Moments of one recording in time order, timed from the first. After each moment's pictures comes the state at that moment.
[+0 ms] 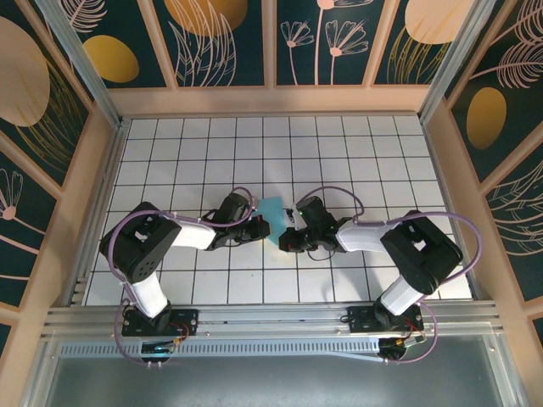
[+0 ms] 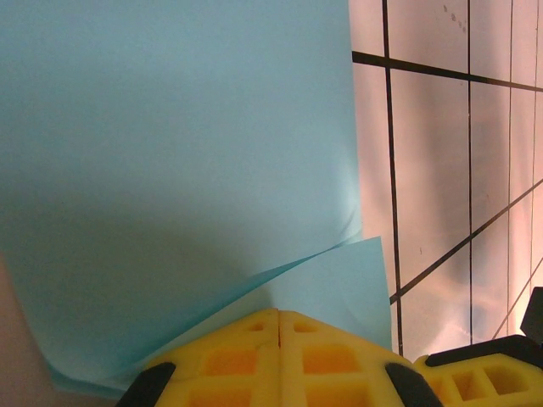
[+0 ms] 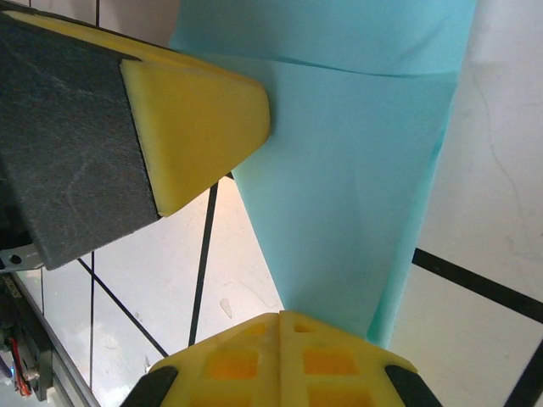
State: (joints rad) left arm -0.67 1.77 0.65 0.33 0.38 -0.86; right arm 0.74 1.60 0.62 0.05 -0.46 0.67
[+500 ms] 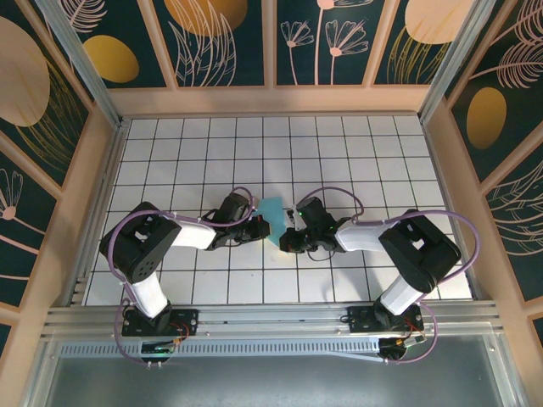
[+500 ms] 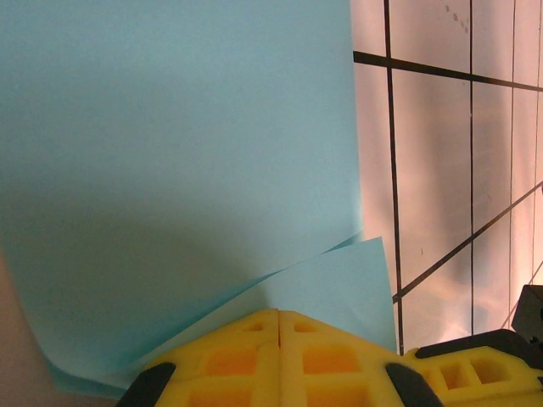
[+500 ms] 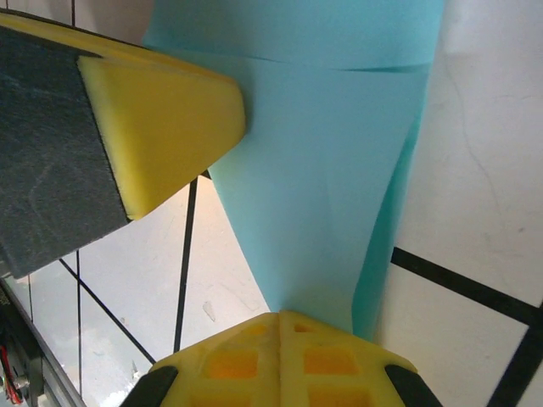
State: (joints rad) left arm -0.67 1.77 0.66 0.32 0.38 -0.86; right arm 0.74 1.61 0.62 0.04 -0.44 0.68
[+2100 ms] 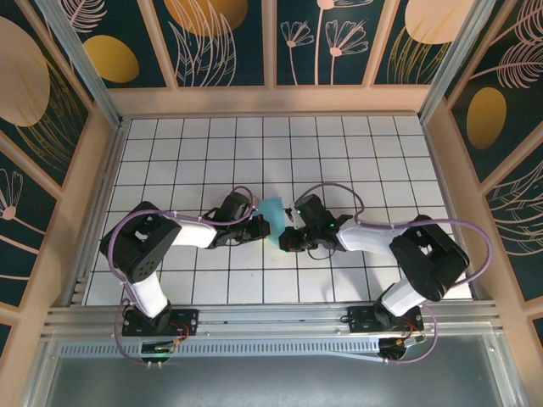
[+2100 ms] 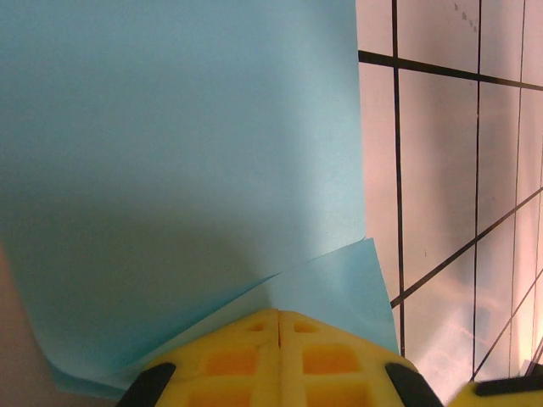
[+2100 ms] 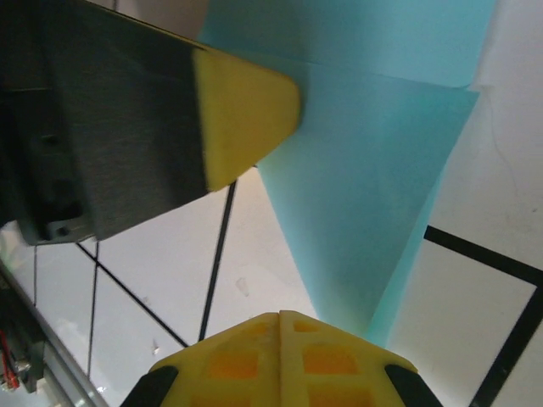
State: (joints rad) left arm -0.67 1.77 0.68 0.29 0.38 -0.86; right arm 0.77 1.55 0.67 -0.07 -0.40 0.64
